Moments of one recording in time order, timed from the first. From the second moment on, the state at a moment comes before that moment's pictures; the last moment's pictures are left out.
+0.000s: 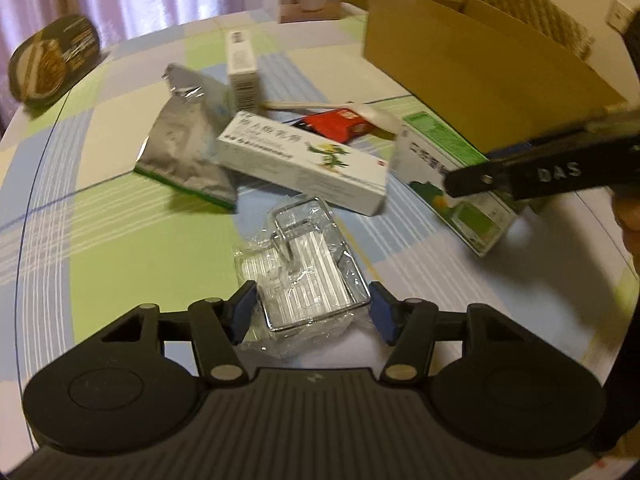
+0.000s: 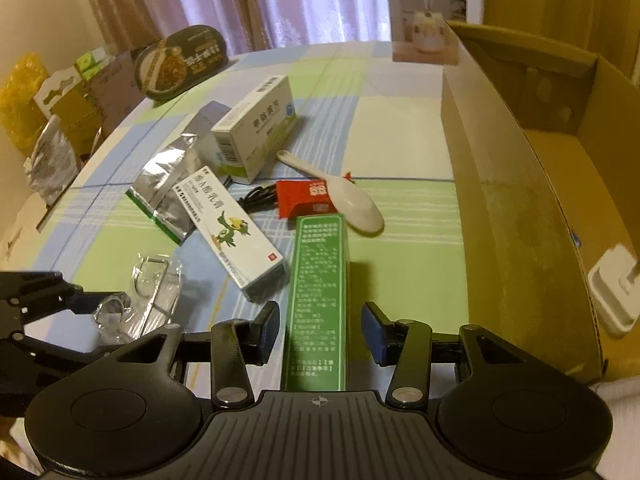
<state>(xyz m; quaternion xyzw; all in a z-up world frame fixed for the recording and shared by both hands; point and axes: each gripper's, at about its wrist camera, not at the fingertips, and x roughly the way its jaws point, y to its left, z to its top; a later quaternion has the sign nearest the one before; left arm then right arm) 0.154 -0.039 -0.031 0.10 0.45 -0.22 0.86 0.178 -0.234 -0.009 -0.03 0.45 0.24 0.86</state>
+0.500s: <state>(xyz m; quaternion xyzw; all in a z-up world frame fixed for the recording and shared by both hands) 0.150 -0.039 -0.037 0.12 0.45 -0.24 0.85 0.180 -0.221 -0.021 -0.06 0.46 0.24 0.85</state>
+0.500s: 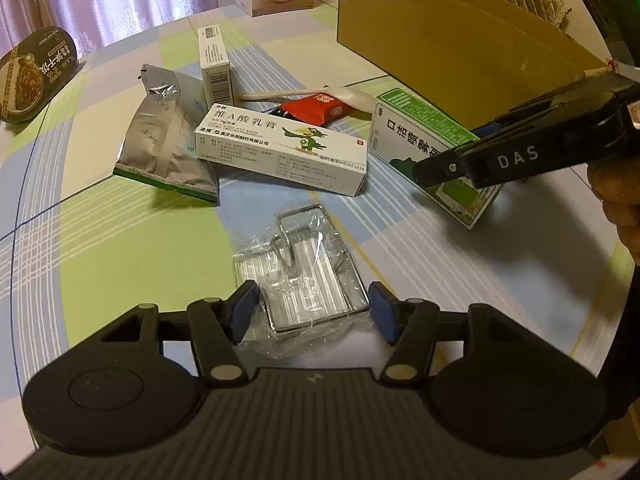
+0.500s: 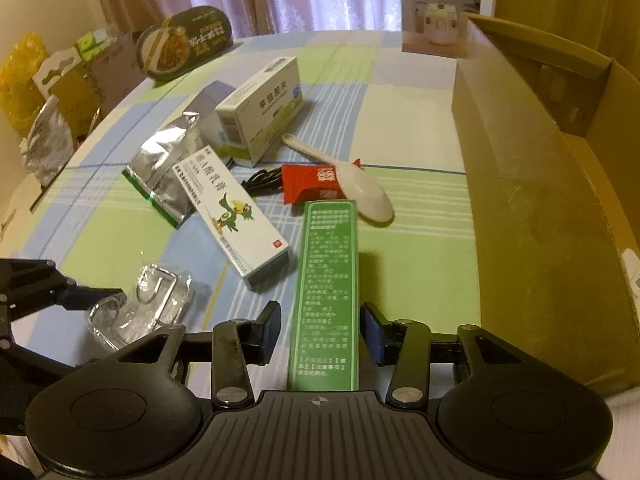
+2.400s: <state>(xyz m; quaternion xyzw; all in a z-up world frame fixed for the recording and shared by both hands) 0.181 -0.081 0.053 0.07 0.35 -0.23 0.90 0.176 -0.260 0.062 -0.01 0.33 0.24 0.91</state>
